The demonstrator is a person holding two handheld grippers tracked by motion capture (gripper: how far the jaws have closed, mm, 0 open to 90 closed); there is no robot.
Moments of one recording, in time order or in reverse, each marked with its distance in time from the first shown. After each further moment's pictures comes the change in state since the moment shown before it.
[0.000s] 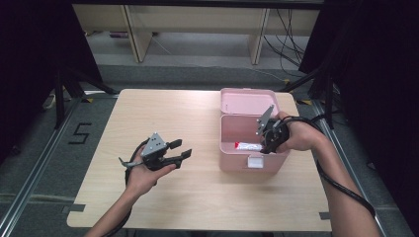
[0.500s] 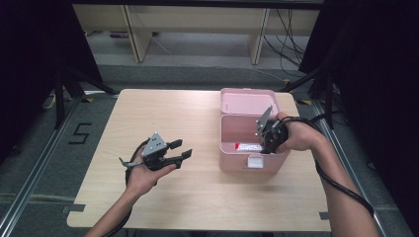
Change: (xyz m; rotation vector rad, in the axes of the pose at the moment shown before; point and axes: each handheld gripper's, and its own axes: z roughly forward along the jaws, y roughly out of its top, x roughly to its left) left arm 0.000 0.000 0.001 0.003 0.000 0.000; right arm -0.005 0.000 0.006 0.009 0.001 -0.041
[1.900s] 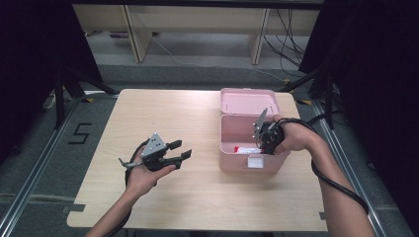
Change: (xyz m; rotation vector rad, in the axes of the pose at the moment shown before) left arm 0.000 -0.003 0.000 -0.011 -0.010 -0.009; right arm -0.002 0.002 0.015 0.063 0.036 0.037
